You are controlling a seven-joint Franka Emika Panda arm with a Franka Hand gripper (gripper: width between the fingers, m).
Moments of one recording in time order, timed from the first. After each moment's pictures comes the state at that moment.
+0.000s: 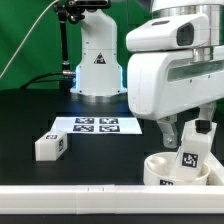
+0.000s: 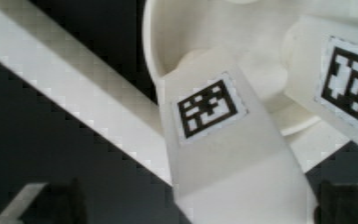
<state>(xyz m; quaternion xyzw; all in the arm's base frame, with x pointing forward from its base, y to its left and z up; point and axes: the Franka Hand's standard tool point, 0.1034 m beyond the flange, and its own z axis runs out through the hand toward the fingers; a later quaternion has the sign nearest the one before) 0.652 0.081 0.089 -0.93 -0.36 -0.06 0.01</state>
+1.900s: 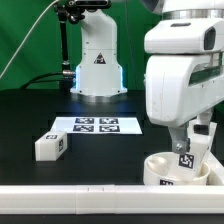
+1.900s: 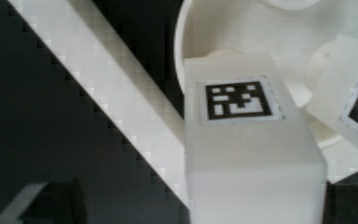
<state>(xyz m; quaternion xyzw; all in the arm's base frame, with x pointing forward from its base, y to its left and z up) 0.658 0.083 0.081 -0.90 -0.44 -0.04 -0.01</state>
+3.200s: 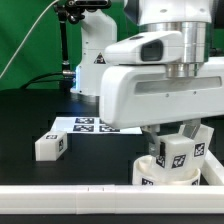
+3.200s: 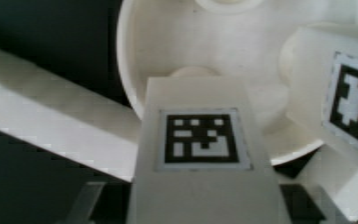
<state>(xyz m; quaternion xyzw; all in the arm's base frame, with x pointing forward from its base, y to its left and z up) 0.654 0.055 0.069 -0.99 -0.14 -0.07 0.01</state>
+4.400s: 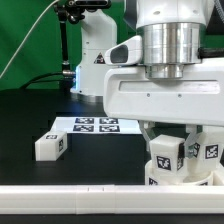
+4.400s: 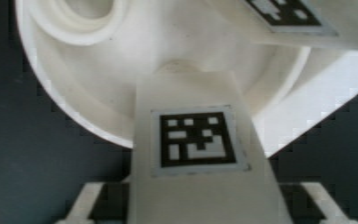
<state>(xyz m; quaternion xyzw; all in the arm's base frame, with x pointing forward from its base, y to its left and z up) 0.654 0.055 0.068 -0.93 0.37 -0.08 0.04</state>
